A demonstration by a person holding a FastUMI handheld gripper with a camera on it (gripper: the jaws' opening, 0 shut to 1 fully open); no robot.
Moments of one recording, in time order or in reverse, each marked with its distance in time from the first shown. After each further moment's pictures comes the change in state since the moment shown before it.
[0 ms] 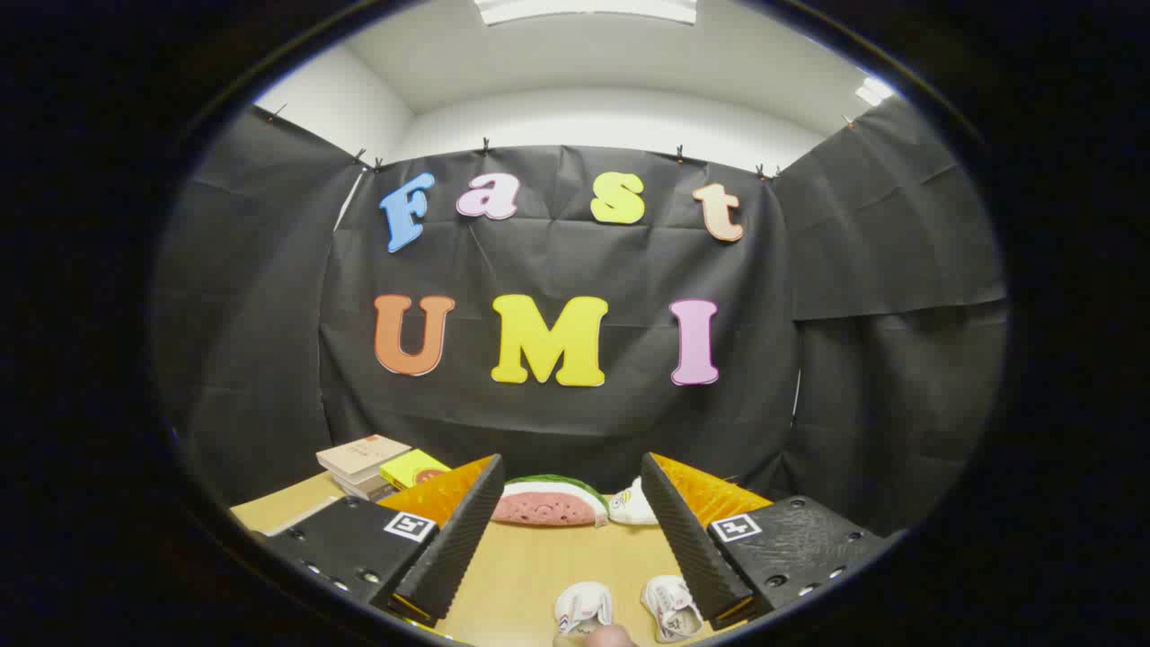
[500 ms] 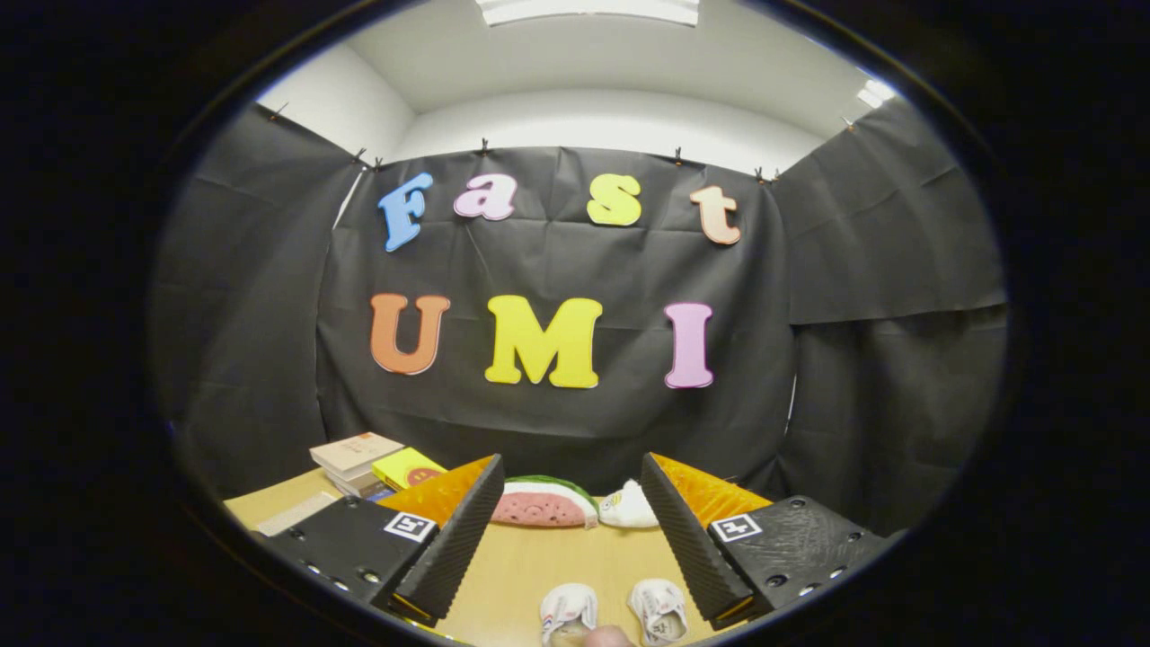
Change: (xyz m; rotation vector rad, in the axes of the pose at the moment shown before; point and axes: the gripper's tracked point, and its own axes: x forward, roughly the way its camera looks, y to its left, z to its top) arm 0.001 -0.018 -0.004 -0.019 0.003 -0.004
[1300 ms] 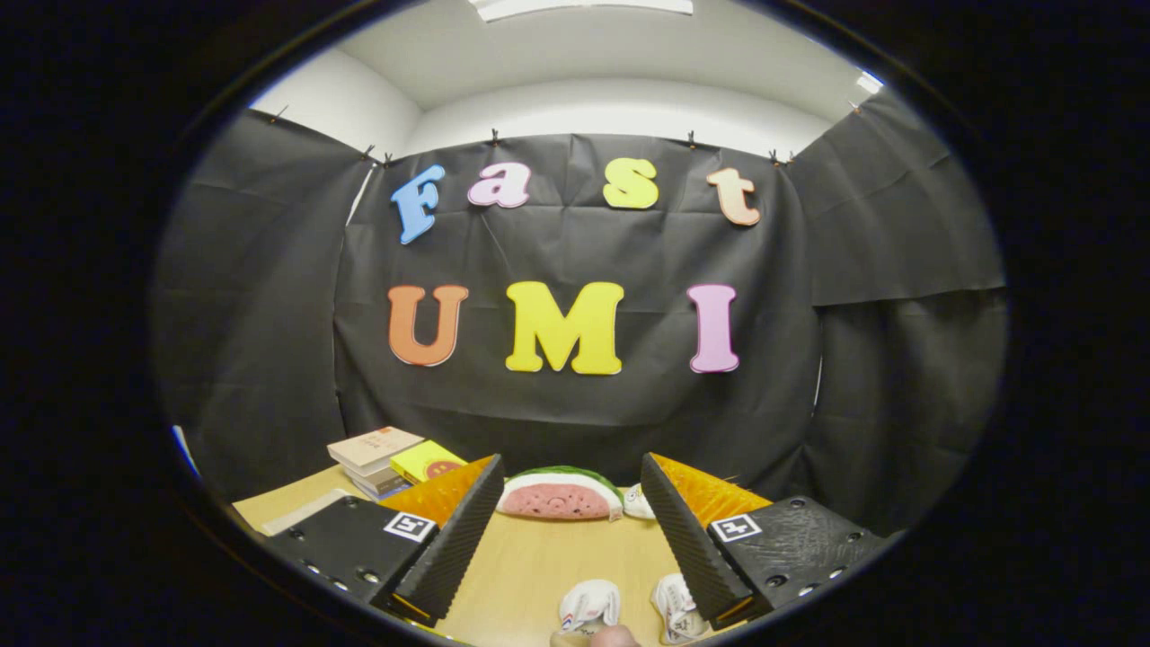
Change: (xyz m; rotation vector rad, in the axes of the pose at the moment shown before) arm 0.018 0.028 -0.023 0.041 0.049 0.083
